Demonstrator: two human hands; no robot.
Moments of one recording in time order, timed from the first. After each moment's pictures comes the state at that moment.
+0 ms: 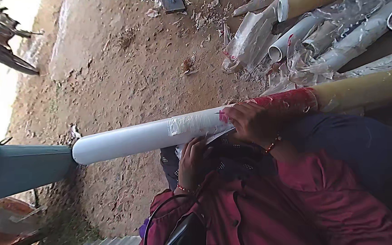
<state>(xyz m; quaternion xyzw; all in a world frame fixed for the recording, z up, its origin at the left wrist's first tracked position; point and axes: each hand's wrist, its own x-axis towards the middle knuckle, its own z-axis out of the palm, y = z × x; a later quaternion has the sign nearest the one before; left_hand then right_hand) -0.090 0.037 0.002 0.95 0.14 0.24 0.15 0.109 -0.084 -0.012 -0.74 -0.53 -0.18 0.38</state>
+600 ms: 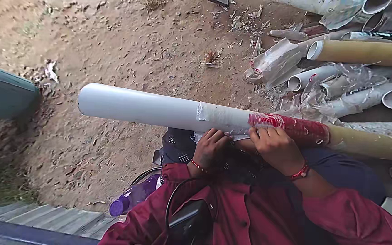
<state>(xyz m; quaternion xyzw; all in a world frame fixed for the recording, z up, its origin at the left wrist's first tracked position) -0.080 0.056 -0.032 0.91 0.07 0.37 0.18 0.073 -0.092 0.017 -0.72 -0.65 -0.24 0.03</state>
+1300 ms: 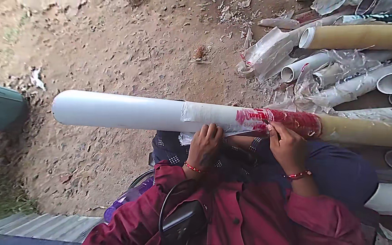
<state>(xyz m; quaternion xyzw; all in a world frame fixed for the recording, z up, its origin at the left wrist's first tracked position) -0.063 0.035 -0.010 0.96 0.16 0.23 0.03 0.093 -0.138 -0.016 -0.88 -0.38 -0.12 0.26</state>
